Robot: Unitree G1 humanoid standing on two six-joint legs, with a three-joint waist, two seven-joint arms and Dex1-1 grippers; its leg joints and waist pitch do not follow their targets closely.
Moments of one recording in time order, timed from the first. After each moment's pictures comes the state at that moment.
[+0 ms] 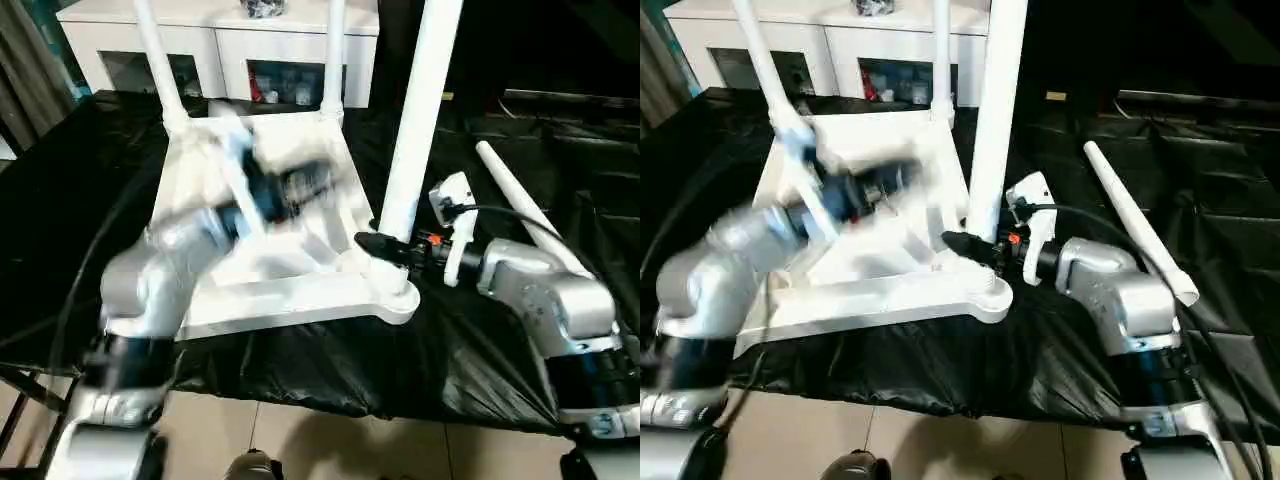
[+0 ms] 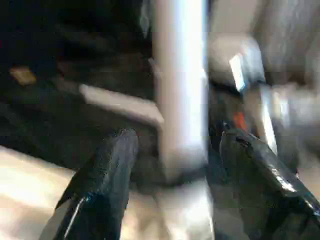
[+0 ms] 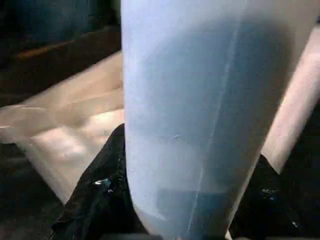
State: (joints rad) left arm -0.51 0.34 -0.16 0.01 -0.46 0.52 -0.84; right arm -0.48 -0.34 0.05 0.12 0.34 0.56 0.71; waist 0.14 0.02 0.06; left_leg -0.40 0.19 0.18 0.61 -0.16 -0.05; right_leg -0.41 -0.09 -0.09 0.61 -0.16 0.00
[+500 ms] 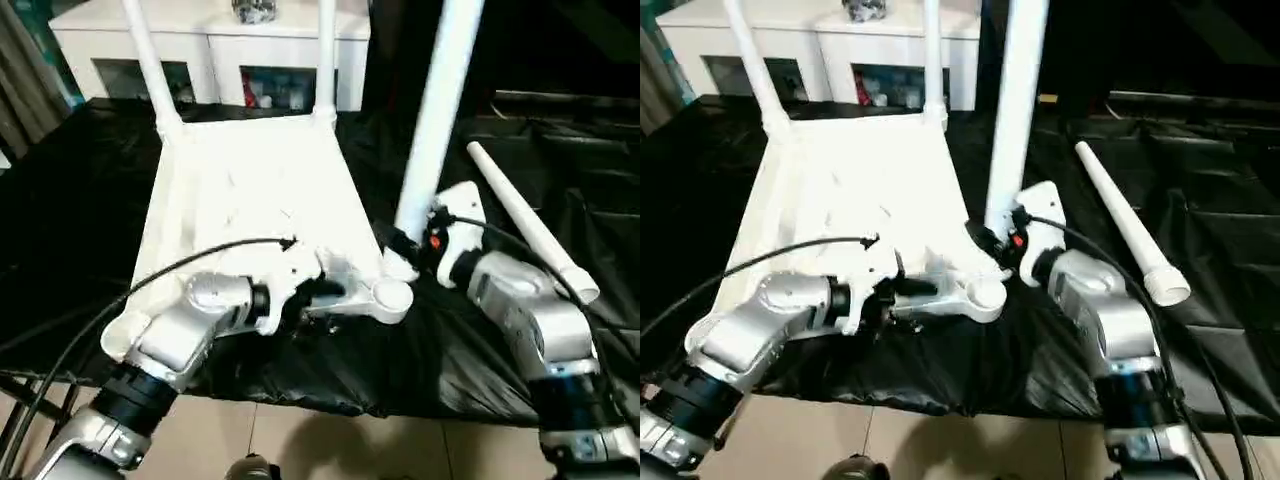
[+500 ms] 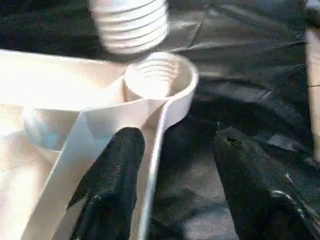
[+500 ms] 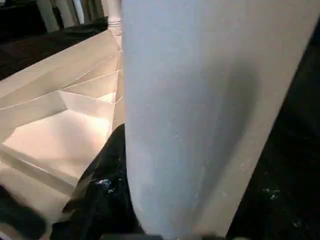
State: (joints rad) left arm -0.46 0.39 -0.40 0.24 -0.19 0.32 -0.92; right arm -0.40 -0.26 0.03 0.10 0.27 0.48 0.52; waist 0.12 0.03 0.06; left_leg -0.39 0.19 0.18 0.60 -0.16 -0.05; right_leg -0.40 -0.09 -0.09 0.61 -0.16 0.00
